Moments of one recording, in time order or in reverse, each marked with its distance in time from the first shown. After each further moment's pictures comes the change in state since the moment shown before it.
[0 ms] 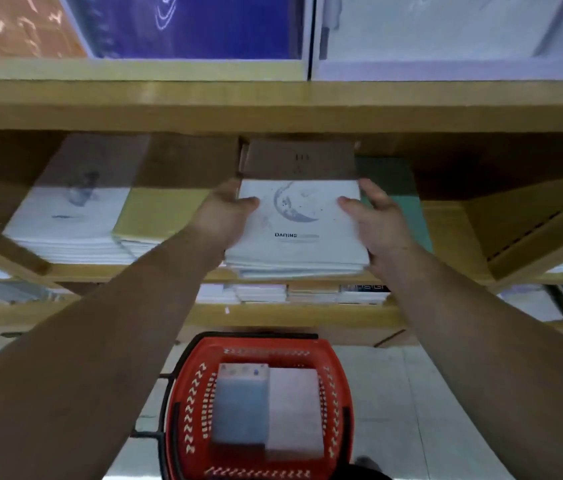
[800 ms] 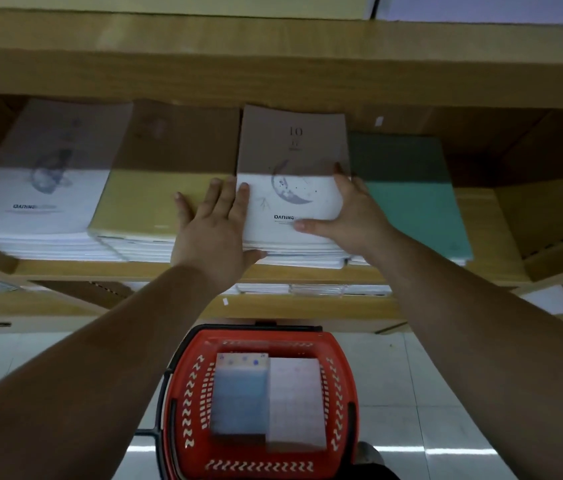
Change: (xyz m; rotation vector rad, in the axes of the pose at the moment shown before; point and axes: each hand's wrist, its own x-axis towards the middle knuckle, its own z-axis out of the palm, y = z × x) left_hand 0.029 -0.071 -0.026 1.567 -0.029 0.343; right_hand 0.074 0.042 0.030 -0.991 -0.149 -0.227
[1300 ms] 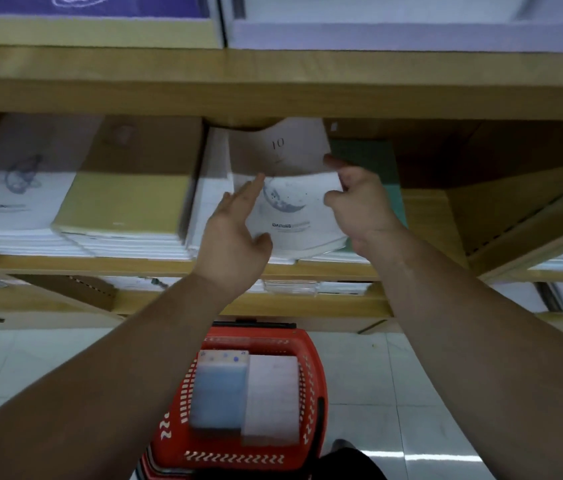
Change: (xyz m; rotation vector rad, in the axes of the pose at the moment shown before) left_hand -0.027 0.109 -0.054 -0.972 0.225 -0.103; right_hand -0.028 0.023 -0.072 0.474 0.151 0.082
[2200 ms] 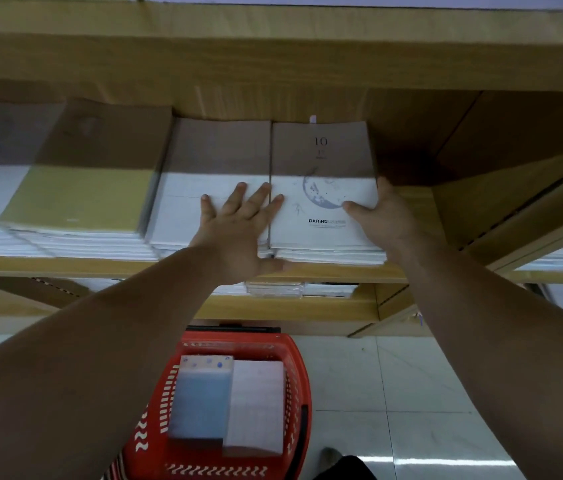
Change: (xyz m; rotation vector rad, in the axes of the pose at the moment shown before) left_hand 0.050 -0.032 0.057 0.868 -0.461 0.220; right_hand 0.036 0.080 -0.066 -0.209 0.037 0.094
